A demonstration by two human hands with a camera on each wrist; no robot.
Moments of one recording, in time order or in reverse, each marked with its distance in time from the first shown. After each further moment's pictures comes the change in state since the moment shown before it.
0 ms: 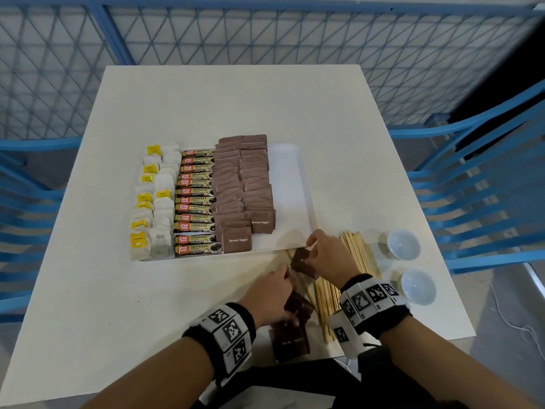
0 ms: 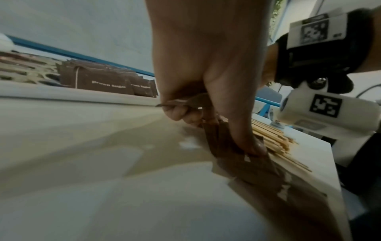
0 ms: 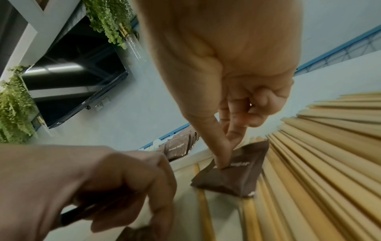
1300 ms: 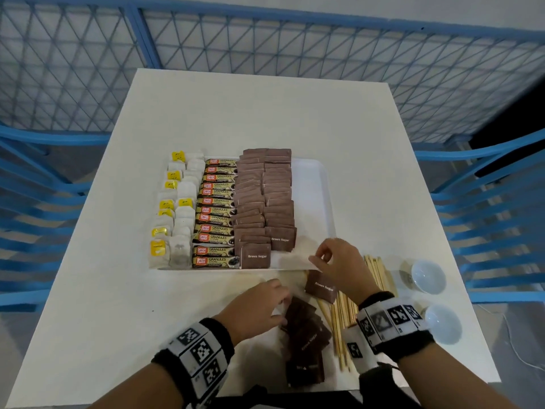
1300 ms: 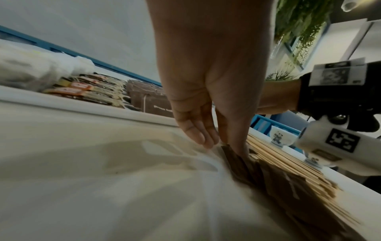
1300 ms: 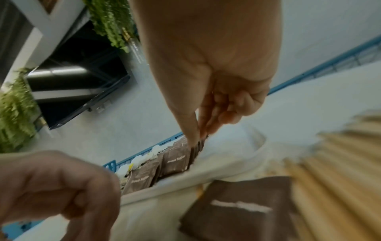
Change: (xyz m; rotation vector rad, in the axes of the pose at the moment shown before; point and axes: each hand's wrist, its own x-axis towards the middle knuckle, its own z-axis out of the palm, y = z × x) left_hand -0.025 -0.051 -0.014 -0.293 0.125 0.069; right_hand 0.023 -0.017 -0.009 0.040 0.096 -0.169
